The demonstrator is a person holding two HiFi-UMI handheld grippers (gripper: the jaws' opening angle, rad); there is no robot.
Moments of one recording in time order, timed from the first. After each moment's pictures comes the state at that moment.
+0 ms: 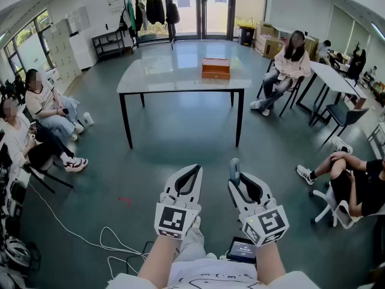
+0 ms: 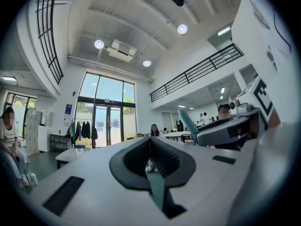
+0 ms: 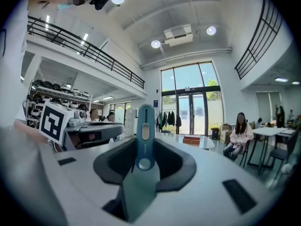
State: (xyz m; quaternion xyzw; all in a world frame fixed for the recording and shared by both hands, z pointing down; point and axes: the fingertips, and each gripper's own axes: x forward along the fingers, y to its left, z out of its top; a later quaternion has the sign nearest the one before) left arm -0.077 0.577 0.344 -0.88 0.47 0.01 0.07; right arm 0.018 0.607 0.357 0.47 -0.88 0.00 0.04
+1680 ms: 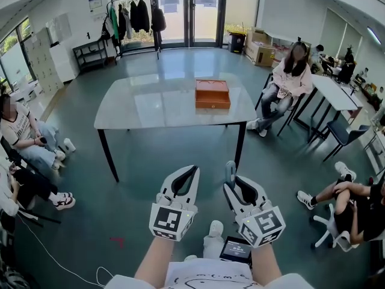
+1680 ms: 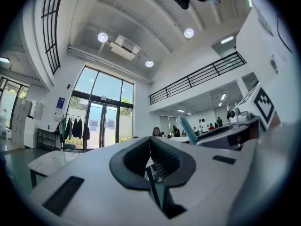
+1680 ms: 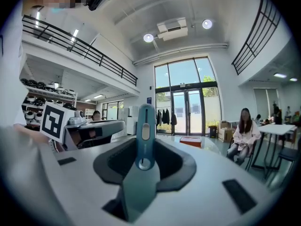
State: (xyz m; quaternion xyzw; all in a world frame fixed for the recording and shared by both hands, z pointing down) left arm -0.096 0.249 0.339 -0.90 0.44 0.04 0.06; right arm -0.004 0.284 0.363 0.50 -0.87 0.02 0.04
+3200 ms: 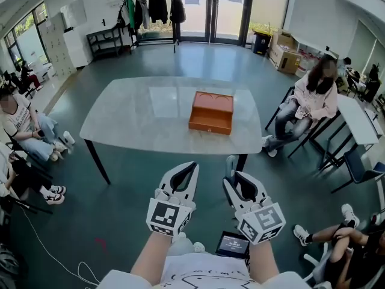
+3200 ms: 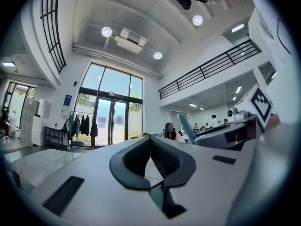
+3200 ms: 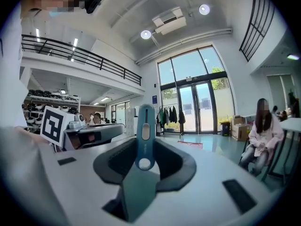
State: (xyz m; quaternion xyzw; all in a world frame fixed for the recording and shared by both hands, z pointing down) left arm 0.006 0.013 0.361 -0.87 0.50 0.03 0.04; right arm 0.103 0.032 0.379 0.43 -0.90 0.04 0.03
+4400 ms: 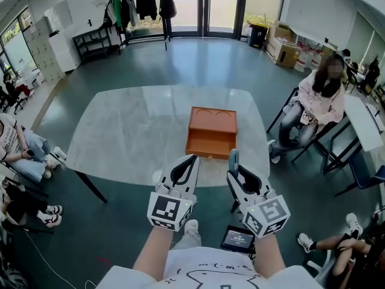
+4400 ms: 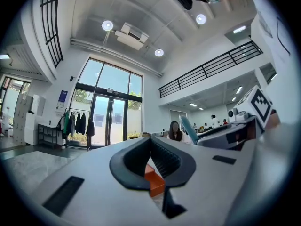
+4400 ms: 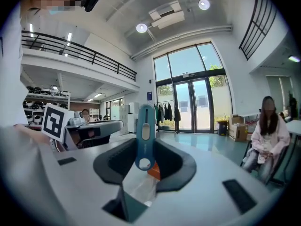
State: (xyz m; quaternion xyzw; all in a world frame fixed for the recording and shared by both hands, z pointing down) left arm -0.002 -0.201 0.365 -0.87 0.48 0.03 0.03; right arm 0.102 -0.176 0.387 0.45 -0.89 0.05 0.05
